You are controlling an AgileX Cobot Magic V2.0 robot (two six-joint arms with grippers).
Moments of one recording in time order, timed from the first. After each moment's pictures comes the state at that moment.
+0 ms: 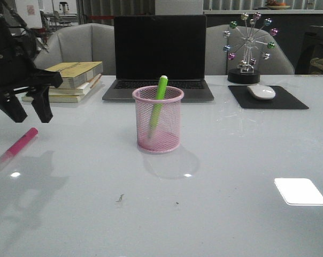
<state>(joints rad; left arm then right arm) -0.15 2.03 -1.55 -0.16 0.83 0.12 -0.07 0.65 -0.55 0.35 0.43 -0.44</state>
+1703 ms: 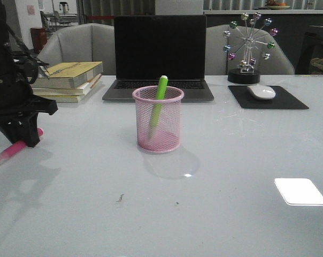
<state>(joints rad) -0.15 2.12 -1.56 -0.09 0.87 0.12 -0.07 0.65 -0.55 0.35 0.43 -0.44</state>
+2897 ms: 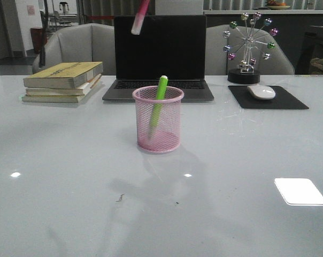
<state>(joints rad) -0.51 2.01 -1.92 -0.20 0.34 0.12 -0.07 0.65 -0.55 0.35 0.43 -0.44</state>
